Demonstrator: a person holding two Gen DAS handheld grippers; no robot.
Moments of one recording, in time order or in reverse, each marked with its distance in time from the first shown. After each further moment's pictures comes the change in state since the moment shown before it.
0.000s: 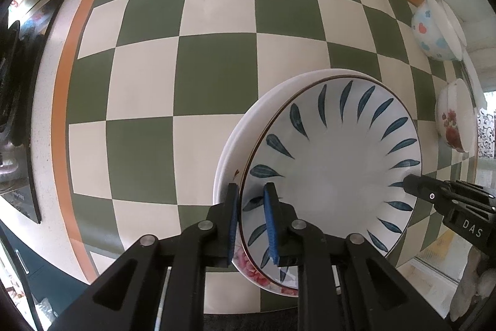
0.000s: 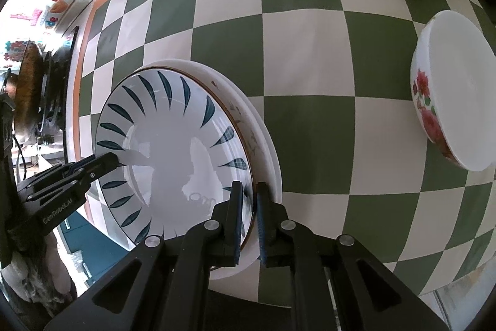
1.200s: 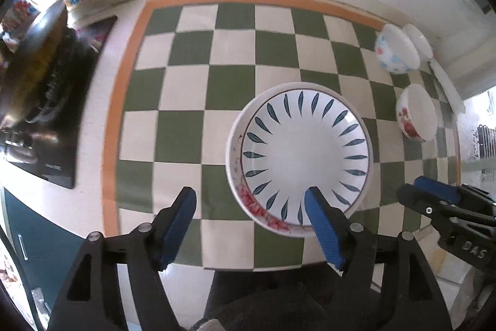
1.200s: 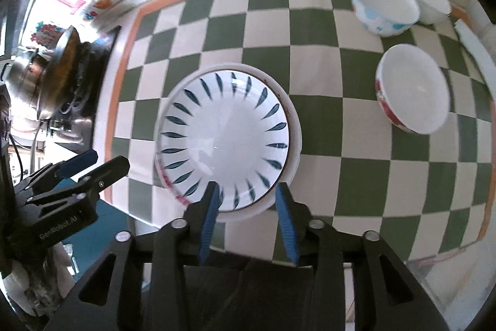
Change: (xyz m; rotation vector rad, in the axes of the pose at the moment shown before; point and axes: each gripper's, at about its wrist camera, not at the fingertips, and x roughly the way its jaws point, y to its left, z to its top) left arm -0.114 -0.005 -0.081 -0.025 -0.200 0.034; right arm -0.104 0.045 -0.080 -0.085 -0.160 -0.022
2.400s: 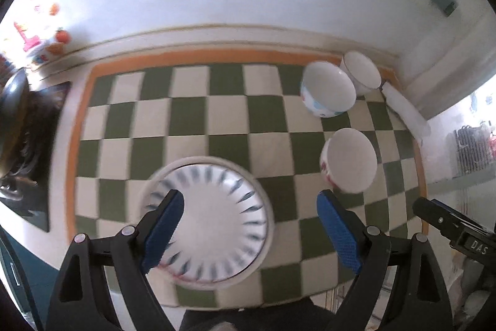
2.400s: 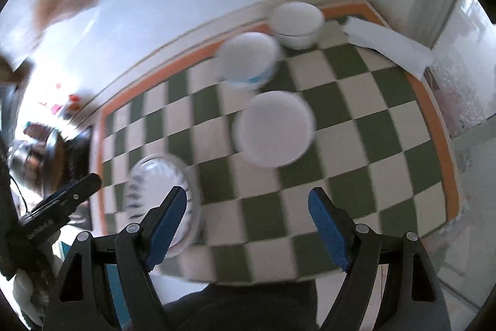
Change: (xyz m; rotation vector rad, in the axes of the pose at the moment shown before) left arm -0.005 -0.147 0.074 0.076 -0.106 -0.085; right arm -0.099 -0.176 -0.001 0.296 -0.231 -0.018
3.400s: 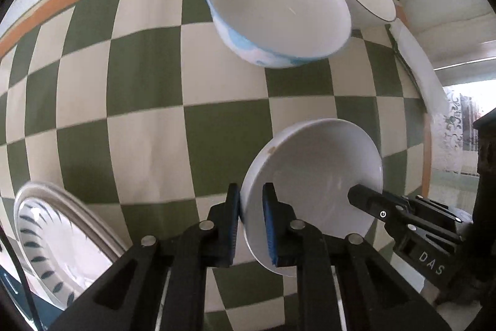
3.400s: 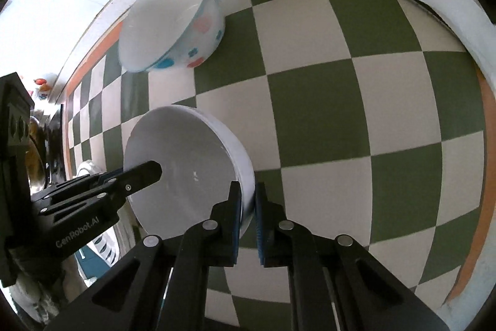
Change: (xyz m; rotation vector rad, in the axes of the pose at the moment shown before) left arm 0.169 -0.091 0.028 0.014 0.337 -0.111; right arm 0.169 -0.077 0.078 -0.051 0.296 0.074
